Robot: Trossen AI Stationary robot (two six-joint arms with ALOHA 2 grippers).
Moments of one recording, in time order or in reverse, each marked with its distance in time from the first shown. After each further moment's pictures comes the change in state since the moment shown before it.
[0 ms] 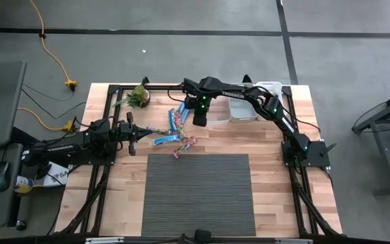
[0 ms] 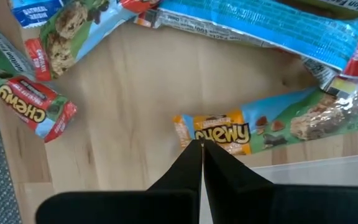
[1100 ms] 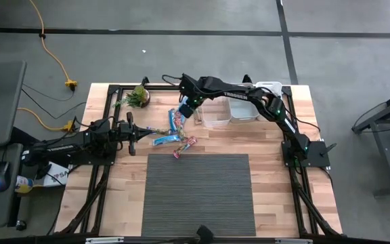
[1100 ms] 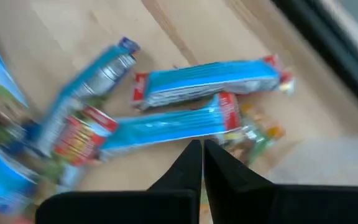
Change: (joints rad) left arm 0.000 0.000 0.000 0.000 0.000 0.000; right arm 0.037 -0.059 0.000 0.223 0.262 0.573
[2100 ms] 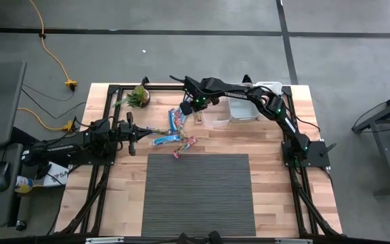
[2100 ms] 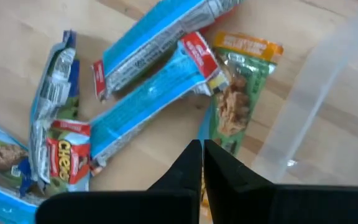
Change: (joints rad) left arm 0.000 0.000 0.000 0.000 0.000 0.000; right arm -0.033 -0.002 -0.088 -0.016 -0.070 0.415
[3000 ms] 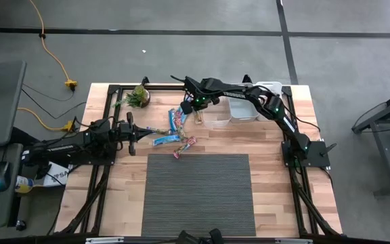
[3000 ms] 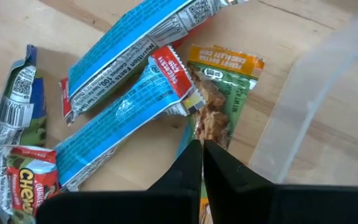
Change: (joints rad) left arm 0.000 0.000 0.000 0.000 0.000 0.000; right arm -0.013 0.034 0.000 0.014 0.038 0.001
